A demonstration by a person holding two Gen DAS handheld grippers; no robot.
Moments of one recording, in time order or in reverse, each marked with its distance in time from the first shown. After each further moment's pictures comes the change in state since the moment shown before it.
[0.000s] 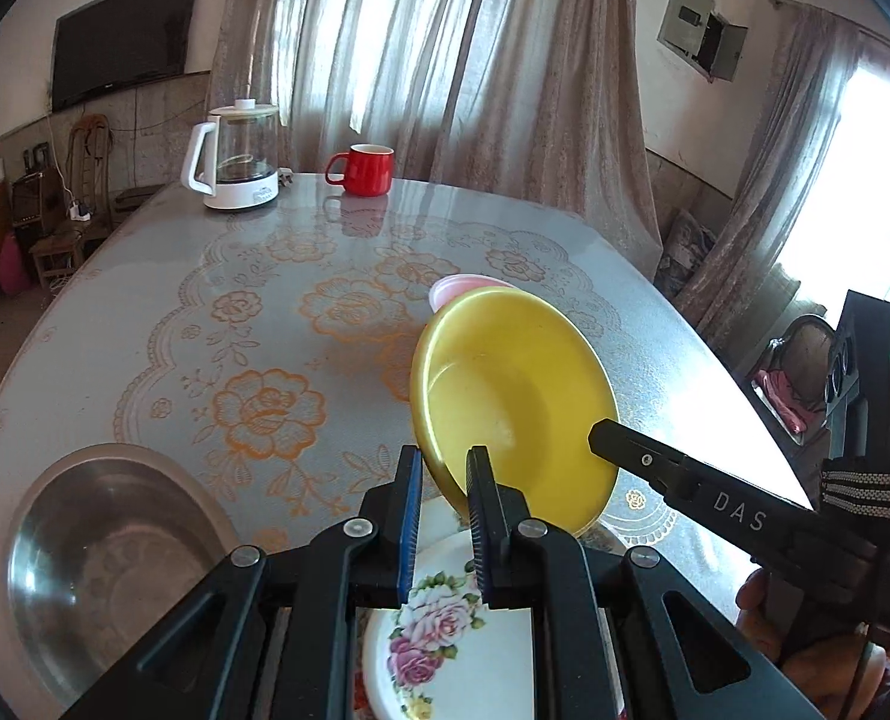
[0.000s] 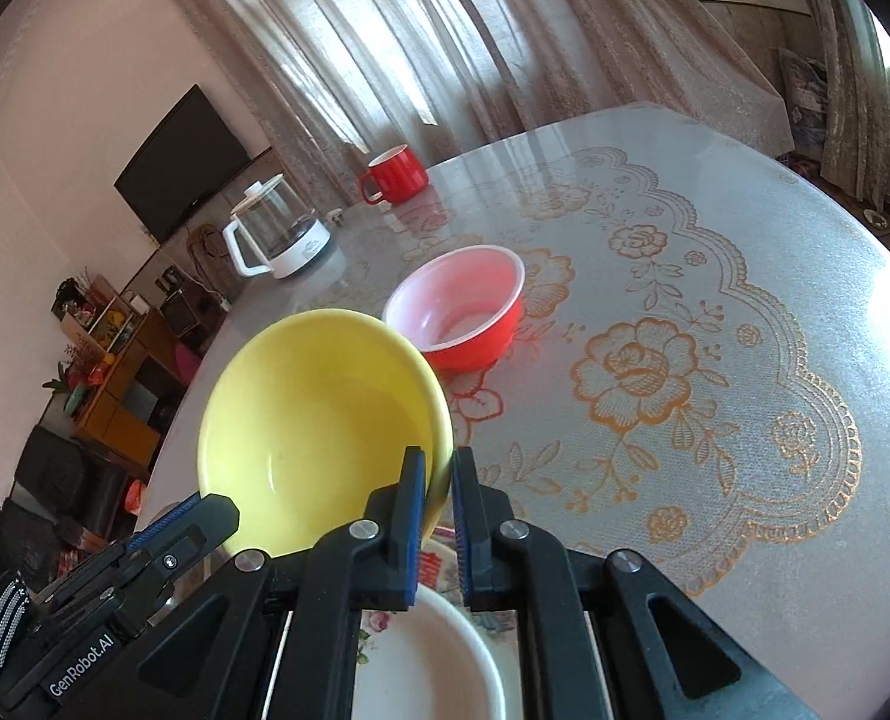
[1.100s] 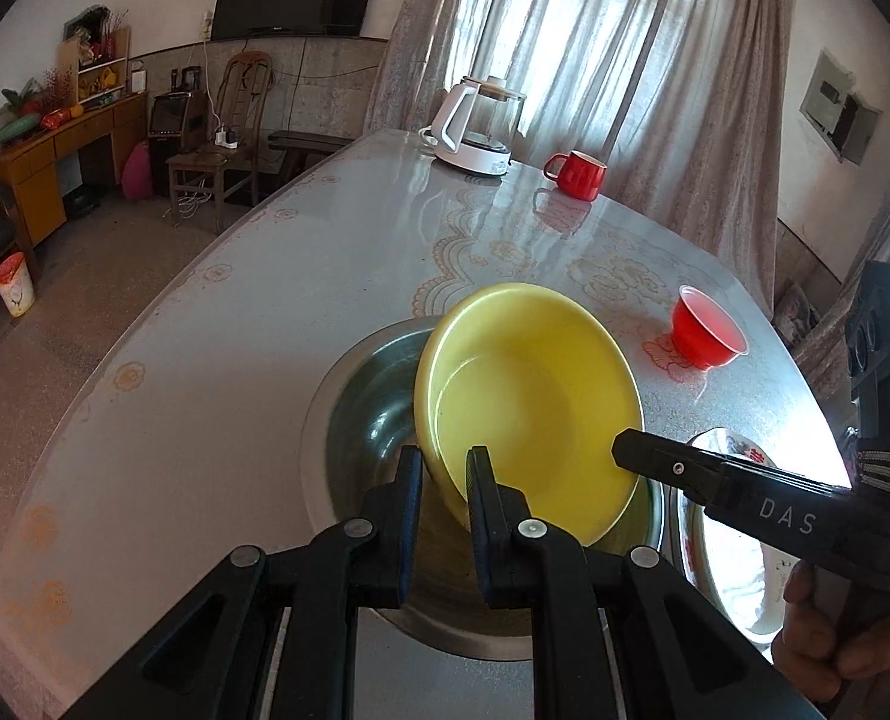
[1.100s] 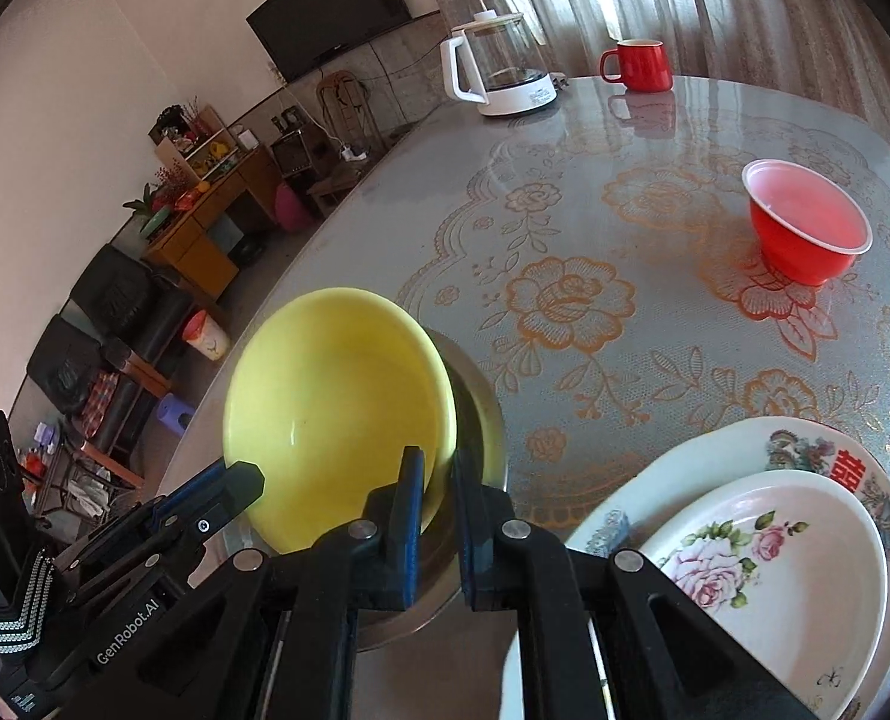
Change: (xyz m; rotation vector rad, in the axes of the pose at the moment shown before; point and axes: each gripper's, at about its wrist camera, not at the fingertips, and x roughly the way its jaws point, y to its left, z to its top) left arm -0.062 0.165 -0.079 -0.250 -0.011 0.217; right arm 0.081 0.171 -0.077 -0.303 0.285 0.147
